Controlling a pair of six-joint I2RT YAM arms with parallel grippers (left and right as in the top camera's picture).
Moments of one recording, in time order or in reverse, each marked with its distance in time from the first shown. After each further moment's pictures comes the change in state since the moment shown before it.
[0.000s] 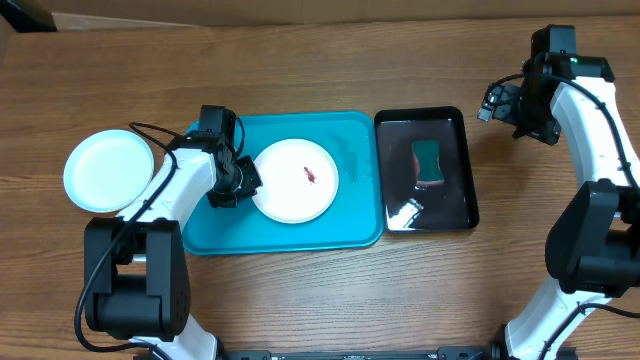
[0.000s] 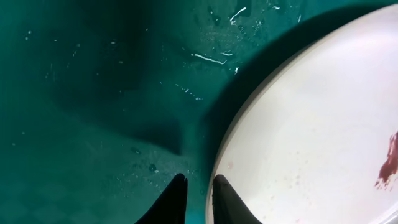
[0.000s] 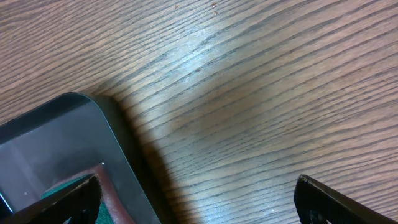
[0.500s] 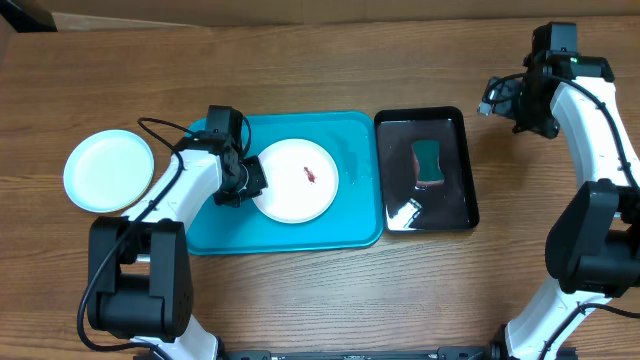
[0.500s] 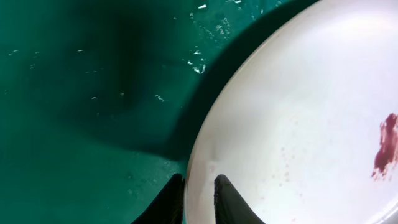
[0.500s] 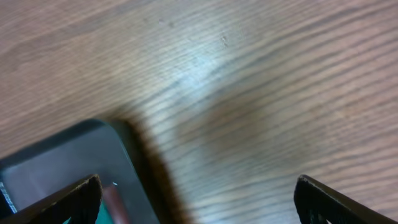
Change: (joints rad) left arm -0.039 0.000 -0.016 0.042 -0.002 0.053; right arm 0.000 0.000 0.000 0.079 -0.021 0.001
